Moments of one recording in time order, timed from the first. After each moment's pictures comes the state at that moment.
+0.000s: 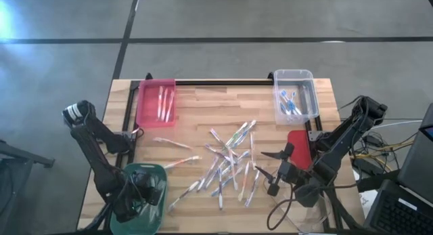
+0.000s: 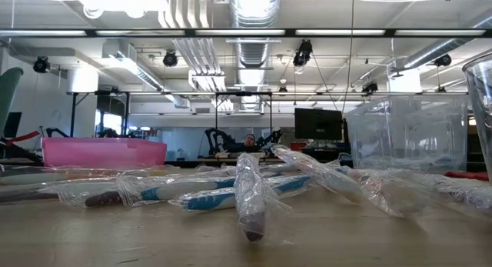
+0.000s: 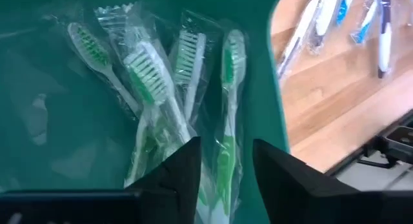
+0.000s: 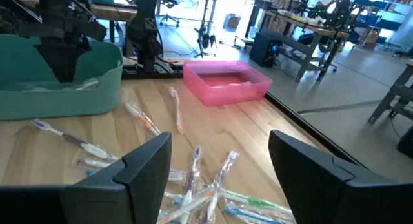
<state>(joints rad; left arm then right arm) -1.10 1.35 0.88 -0.78 -0.39 -2.34 0.84 1.34 0.90 -0.23 1.25 0.52</state>
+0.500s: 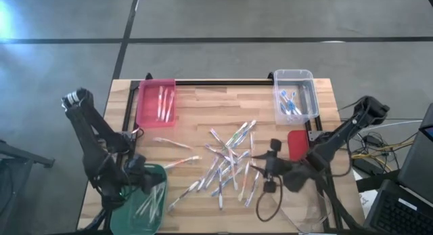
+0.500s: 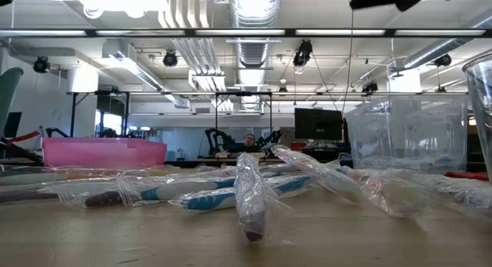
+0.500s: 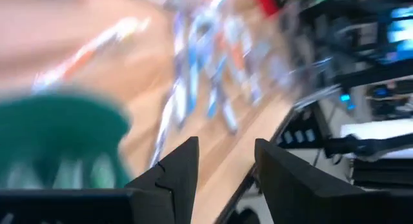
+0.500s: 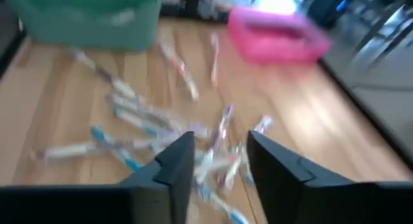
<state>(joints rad) -1.10 1.11 0.88 -0.78 -0.85 -2.08 0.68 1.31 0.90 -0.29 0.84 0.39</state>
